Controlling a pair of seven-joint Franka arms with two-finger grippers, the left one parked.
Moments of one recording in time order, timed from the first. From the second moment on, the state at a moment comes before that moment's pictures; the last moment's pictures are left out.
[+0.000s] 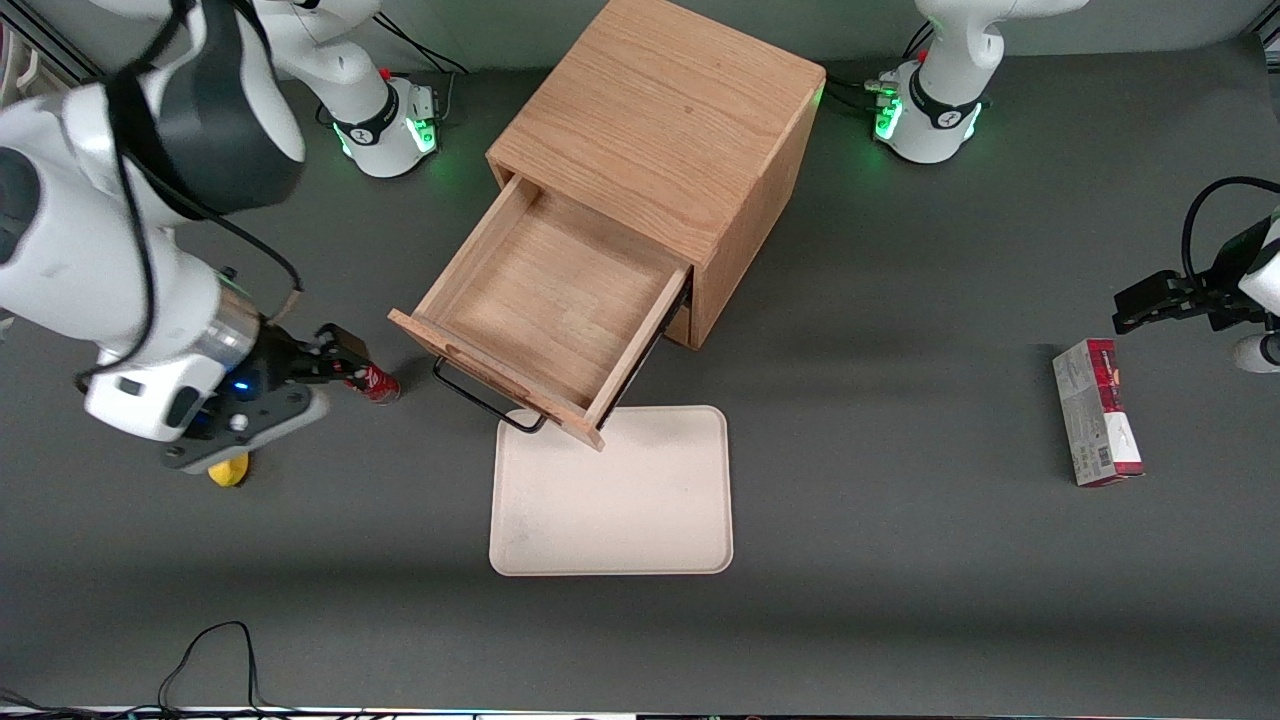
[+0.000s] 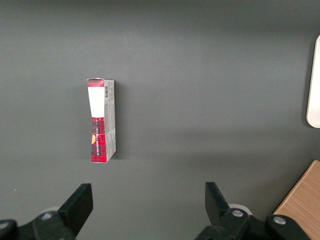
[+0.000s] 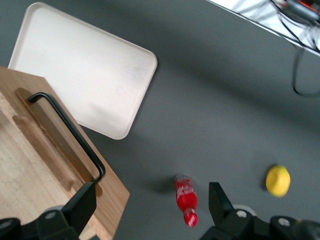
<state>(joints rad) 0.44 0.39 -0.25 -1.17 0.09 1.57 -0.16</state>
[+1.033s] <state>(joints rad) 0.00 0.09 -0.04 -1.51 0.03 1.68 -0.05</state>
